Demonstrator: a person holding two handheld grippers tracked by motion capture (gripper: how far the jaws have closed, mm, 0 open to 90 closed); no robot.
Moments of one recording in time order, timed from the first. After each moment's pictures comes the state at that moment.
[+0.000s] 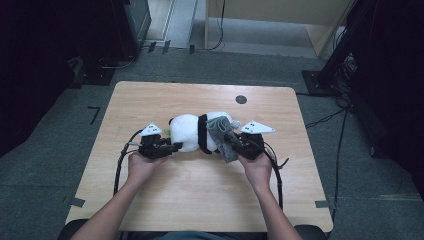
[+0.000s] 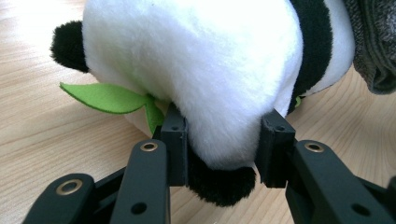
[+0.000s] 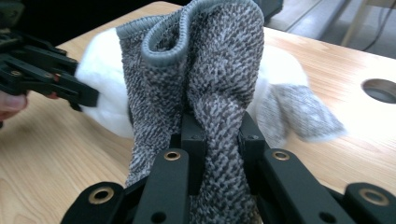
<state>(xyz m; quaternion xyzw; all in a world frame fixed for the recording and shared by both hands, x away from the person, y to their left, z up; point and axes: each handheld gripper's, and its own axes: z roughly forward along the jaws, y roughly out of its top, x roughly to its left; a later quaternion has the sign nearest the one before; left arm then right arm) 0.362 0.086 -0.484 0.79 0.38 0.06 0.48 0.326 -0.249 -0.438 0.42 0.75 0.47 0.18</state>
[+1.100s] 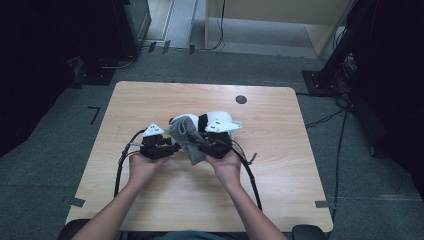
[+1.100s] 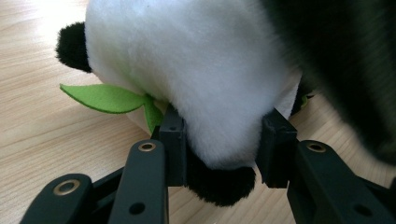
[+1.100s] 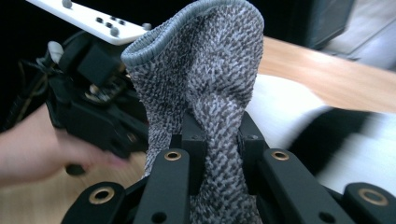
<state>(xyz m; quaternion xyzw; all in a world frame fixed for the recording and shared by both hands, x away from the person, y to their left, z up) 0.357 0.079 -0.479 0.79 0.39 0.08 0.46 0.333 -0.146 -0.427 0.35 0.77 0.53 0.11</state>
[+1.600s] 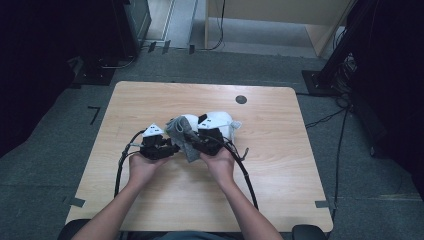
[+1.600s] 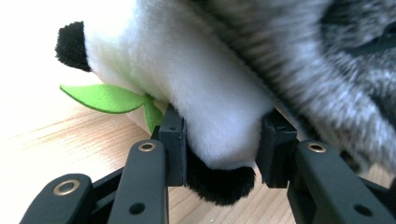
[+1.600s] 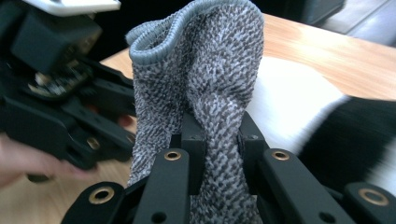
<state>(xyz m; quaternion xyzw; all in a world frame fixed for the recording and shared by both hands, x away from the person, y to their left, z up) 0.357 0.081 -0.480 0.79 0.40 0.07 0.46 0.346 -0.144 -0.440 0.37 0.78 0.49 0.13</state>
